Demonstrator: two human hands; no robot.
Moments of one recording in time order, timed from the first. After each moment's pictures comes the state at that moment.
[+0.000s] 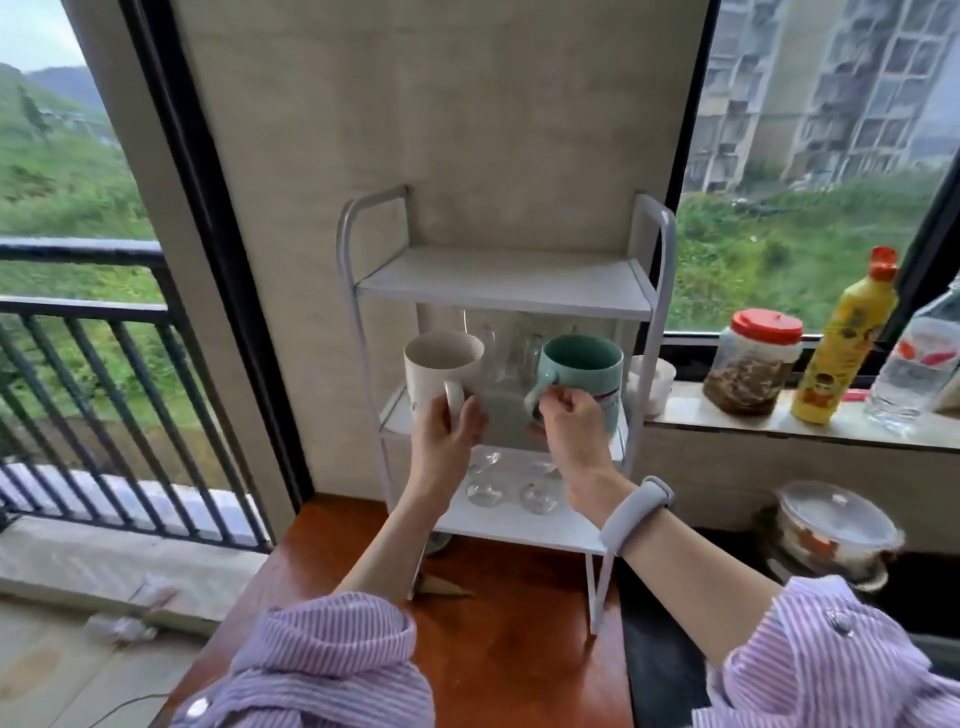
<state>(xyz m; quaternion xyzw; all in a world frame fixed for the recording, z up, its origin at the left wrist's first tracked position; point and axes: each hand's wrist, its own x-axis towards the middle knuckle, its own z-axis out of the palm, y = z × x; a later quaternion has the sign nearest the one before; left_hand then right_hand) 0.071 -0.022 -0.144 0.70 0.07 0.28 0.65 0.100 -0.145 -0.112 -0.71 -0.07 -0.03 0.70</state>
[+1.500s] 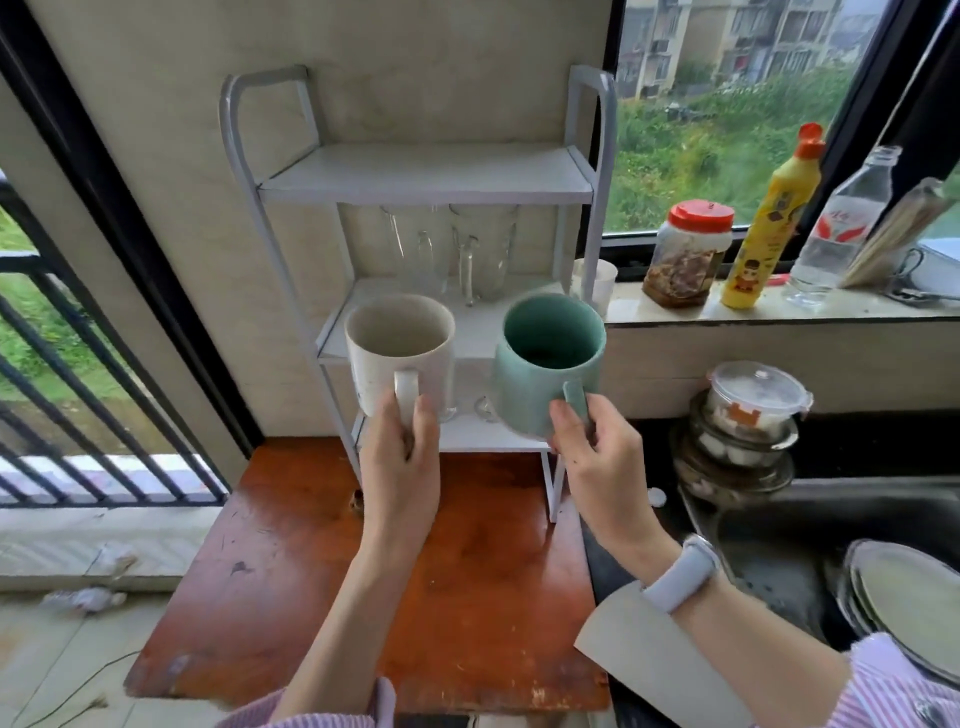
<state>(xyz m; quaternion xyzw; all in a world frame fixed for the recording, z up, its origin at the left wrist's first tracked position) -0.017 -0.059 -0.176 0.75 0.04 0.36 0.55 0.009 -0.214 -0.172 -0.75 -0.14 -0.18 0.62</state>
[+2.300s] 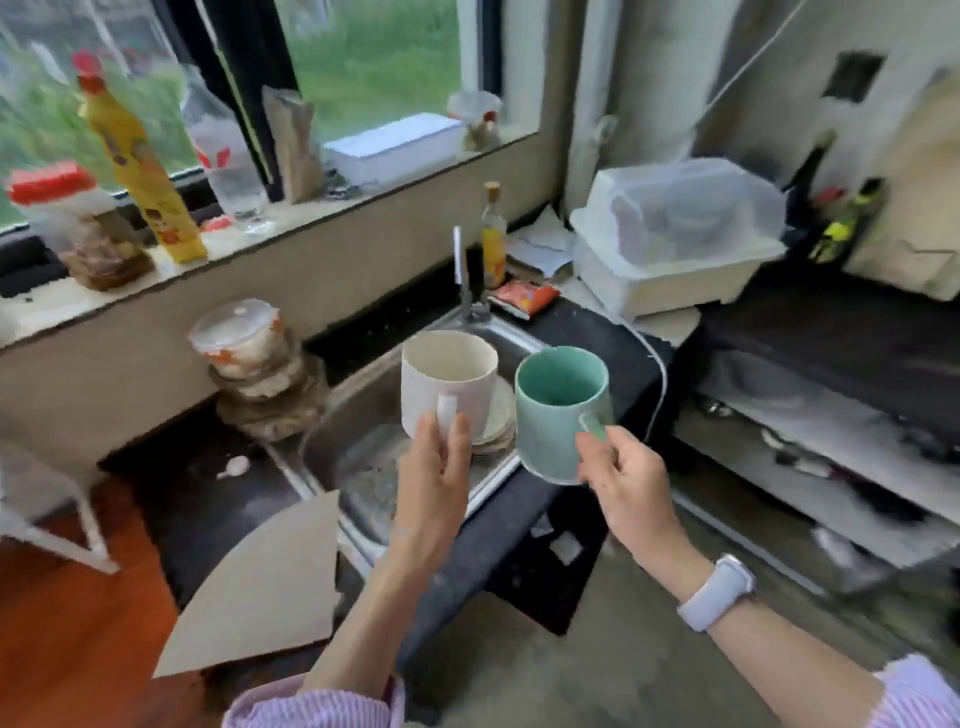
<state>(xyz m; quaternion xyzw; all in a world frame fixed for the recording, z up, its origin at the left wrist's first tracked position) -0.137 -0.530 -0.247 0.77 -0.24 0.00 0.59 -0.247 -0.668 -0.251 -0.78 0.26 -0.30 0.49</state>
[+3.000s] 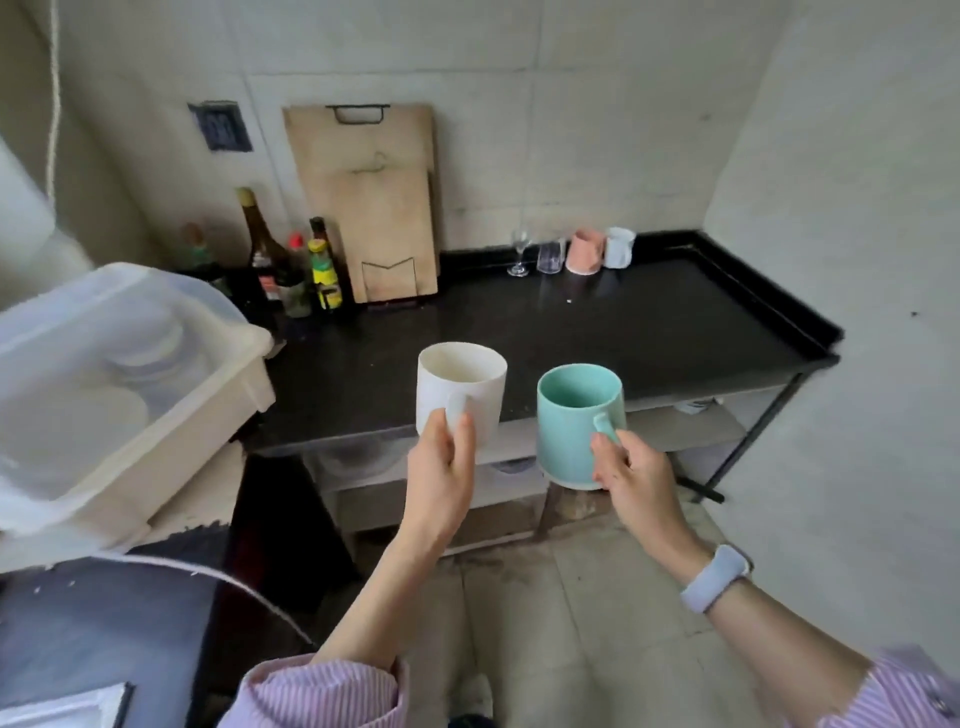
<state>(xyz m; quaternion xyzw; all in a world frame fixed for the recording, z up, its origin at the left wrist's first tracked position) -0.333 -1.035 -0.259 0.57 -0.57 -0.29 0.52 -0.524 -1.024 -0.265 -0.56 0.64 -0.45 0.27</state>
